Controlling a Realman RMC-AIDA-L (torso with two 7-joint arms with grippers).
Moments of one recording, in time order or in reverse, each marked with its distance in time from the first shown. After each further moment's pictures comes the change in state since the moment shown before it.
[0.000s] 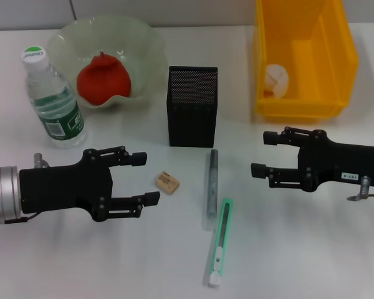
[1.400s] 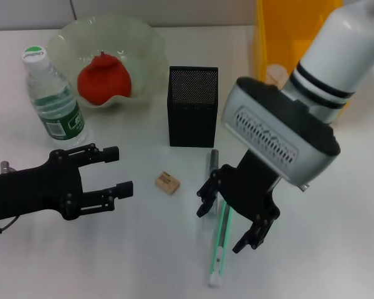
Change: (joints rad) left arm 0.041 0.046 -0.135 -0.076 -0.009 0.098 -0.044; right arm 0.473 0.014 -1.008 -0.303 -0.132 -0.061 0.120
